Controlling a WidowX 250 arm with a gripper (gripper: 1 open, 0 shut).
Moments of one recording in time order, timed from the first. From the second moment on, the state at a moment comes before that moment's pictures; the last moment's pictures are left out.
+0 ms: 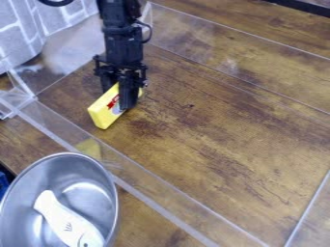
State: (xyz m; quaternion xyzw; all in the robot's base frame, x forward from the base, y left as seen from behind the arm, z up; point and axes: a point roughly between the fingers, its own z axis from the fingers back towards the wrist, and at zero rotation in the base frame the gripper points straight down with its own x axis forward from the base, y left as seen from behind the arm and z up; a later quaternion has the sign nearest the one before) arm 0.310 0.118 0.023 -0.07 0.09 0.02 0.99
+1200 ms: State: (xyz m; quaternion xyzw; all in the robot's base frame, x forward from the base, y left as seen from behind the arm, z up) arm 0.307 0.129 0.019 -0.09 0.08 0.02 0.99
